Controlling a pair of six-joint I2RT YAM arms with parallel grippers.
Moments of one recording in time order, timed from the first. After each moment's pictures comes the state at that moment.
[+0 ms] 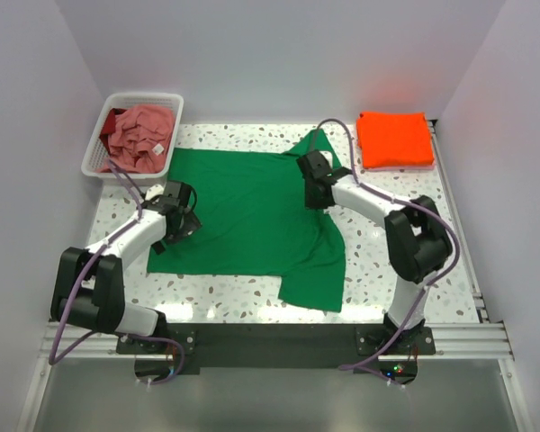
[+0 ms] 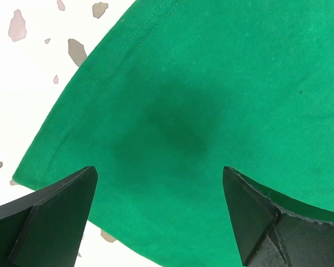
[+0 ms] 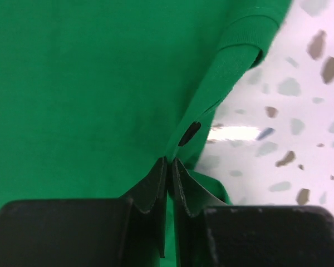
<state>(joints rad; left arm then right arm) -0.22 1.42 0.81 -0.62 -0.40 -0.84 0.49 1.82 1.28 -0.52 0.29 0.47</state>
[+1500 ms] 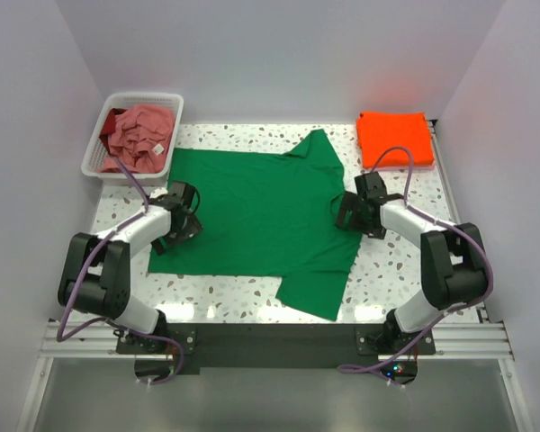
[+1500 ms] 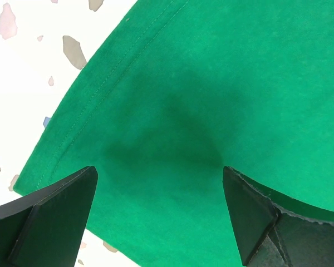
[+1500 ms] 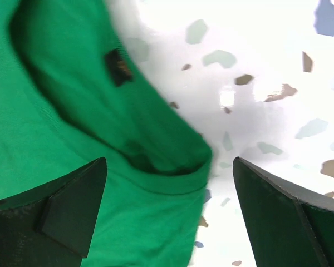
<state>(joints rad) -0.22 1.52 0.83 -0.61 -0.41 -0.82 0.24 1.59 0.89 -0.43 0.16 0.53</state>
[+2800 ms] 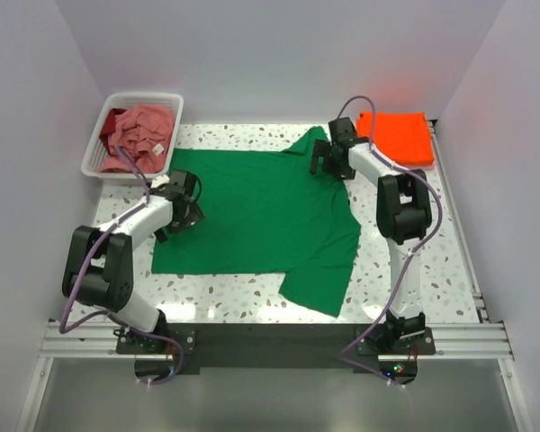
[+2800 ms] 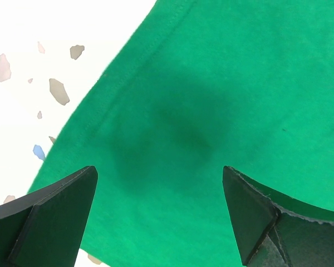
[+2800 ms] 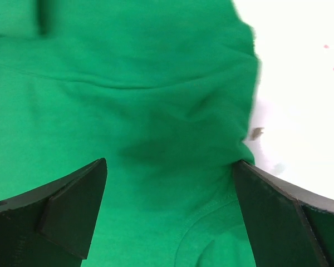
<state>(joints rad) -0.21 1.56 0.93 -0.60 -0.43 -0.80 0.24 2.25 1.78 -0.52 0.05 0.38</state>
